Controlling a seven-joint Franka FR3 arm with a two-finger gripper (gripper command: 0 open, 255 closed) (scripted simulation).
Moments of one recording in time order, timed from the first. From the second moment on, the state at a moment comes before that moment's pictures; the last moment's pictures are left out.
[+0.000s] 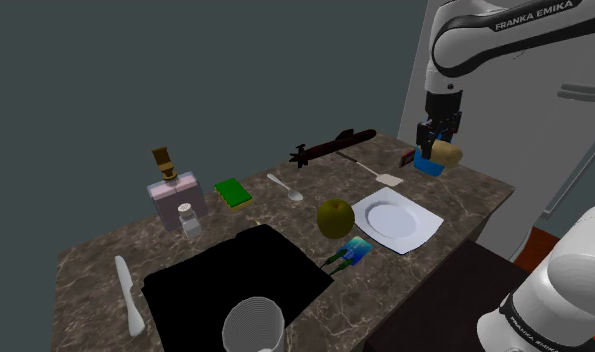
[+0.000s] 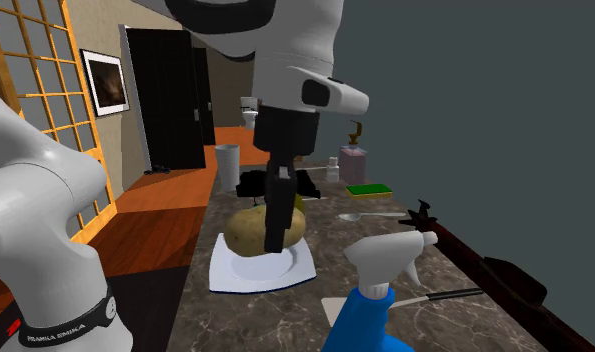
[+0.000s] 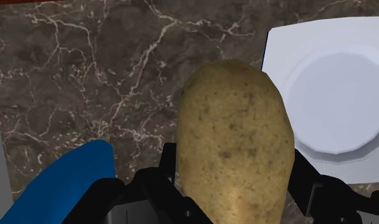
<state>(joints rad) -0.13 -0.49 -0.19 -2.43 -0.15 1.81 -0.09</state>
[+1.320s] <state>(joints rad) -0.09 -0.58 -0.10 -2.29 -0.10 1.58 -0.02</state>
